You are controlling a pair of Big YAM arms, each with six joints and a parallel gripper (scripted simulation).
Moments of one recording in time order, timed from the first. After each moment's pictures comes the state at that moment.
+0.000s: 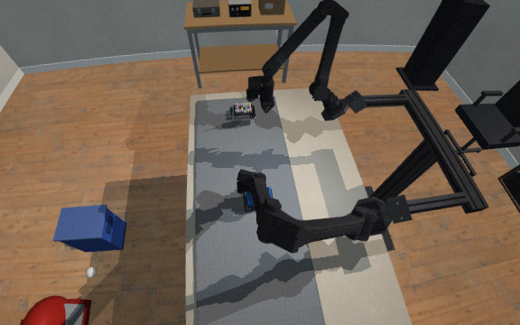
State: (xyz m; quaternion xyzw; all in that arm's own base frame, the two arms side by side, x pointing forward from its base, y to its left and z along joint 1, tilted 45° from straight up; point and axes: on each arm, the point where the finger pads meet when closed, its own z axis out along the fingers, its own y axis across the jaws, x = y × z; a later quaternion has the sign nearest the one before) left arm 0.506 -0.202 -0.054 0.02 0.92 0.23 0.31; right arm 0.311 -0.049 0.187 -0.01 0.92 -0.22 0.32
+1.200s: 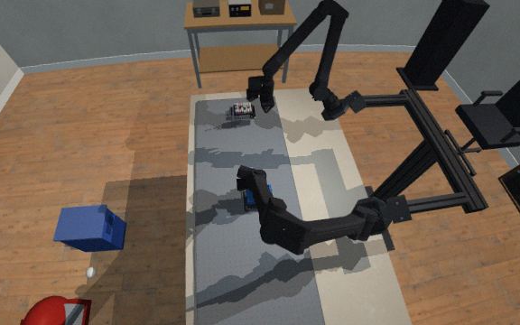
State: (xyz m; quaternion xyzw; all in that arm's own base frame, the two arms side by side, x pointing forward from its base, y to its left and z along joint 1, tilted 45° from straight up) left arm 0.491 -0.213 -0.035 0.03 0.92 0.23 0.31; right arm 0.311 -0.049 0.187 -0.01 0.92 -0.22 0.32
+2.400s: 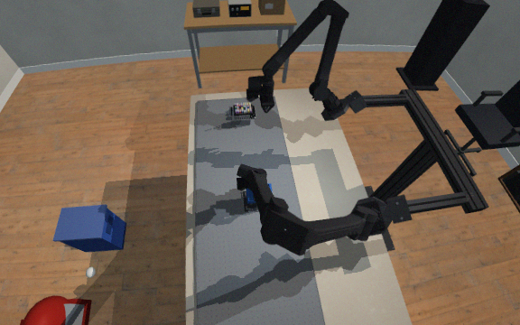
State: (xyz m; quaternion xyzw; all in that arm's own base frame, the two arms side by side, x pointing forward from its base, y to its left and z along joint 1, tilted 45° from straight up) left arm 0.485 -0.217 -0.030 0.02 0.92 0.23 0.31; right arm 0.311 -0.049 0.187 -0.01 0.92 -0.22 0.32
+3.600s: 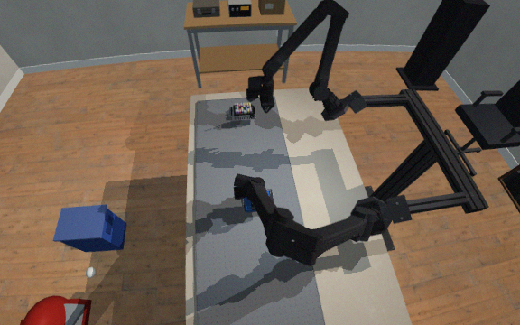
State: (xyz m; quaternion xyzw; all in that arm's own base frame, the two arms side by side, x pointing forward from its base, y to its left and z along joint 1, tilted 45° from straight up) left arm 0.493 -0.181 -0.002 0.01 0.92 0.23 0.31; right arm 0.311 -0.049 0.187 -0.01 0.92 -0.22 0.32
